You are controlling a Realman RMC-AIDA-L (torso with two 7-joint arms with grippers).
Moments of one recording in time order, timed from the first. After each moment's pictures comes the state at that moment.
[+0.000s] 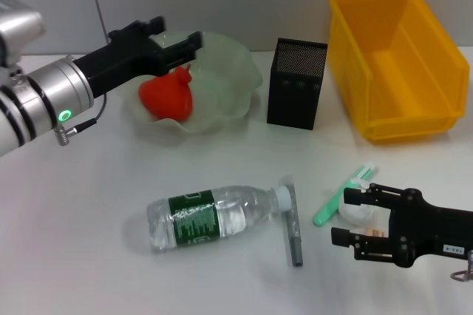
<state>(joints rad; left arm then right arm) -0.67 -2.07 0.90 0.45 1.39 1.08 -1.19 0.38 2.08 -0.76 -0.60 -1.90 -1.60 1.18</state>
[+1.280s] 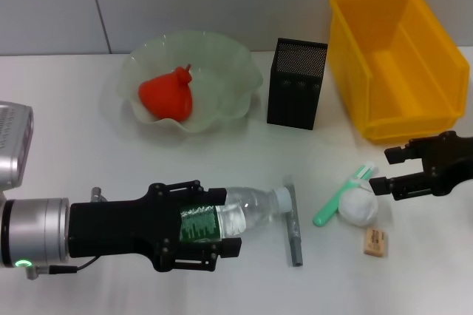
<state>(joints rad) -0.48 -2.05 0.97 0.56 1.78 1.66 -1.24 0.54 2.04 -0.73 -1.03 -2.27 -1.66 1.78</state>
